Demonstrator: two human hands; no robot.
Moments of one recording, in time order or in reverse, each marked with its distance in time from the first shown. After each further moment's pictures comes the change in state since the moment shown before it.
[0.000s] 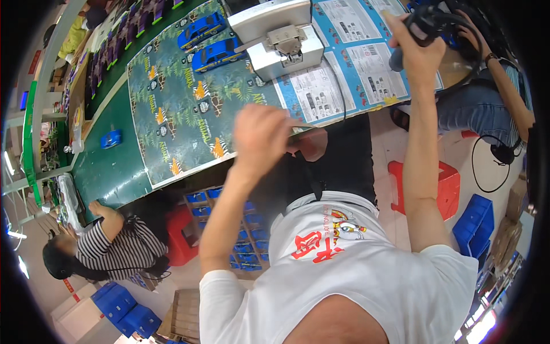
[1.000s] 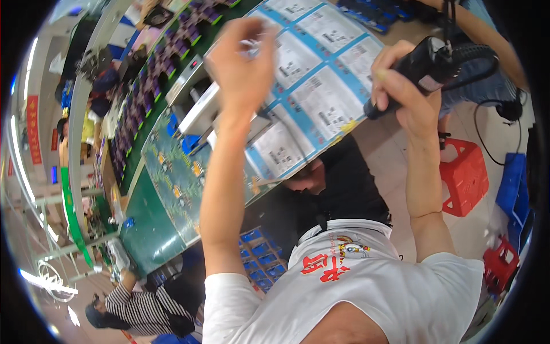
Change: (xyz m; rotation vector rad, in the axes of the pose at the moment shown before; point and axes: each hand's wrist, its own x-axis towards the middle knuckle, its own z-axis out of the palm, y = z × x) left_hand 0.247 0.065 0.091 -0.296 0.072 0.026; right_hand -0.016 -0.012 -0.105 0.628 -0.034 0.113
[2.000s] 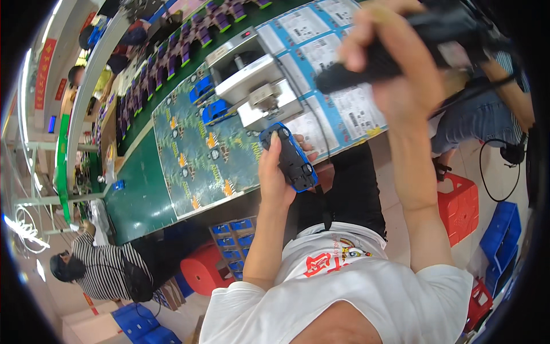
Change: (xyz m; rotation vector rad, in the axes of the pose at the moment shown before) left_hand -0.205 0.021 -0.061 -1.145 0.345 -0.991; right_hand 0.046 -0.003 0.112 0.355 -0.215 -0.260
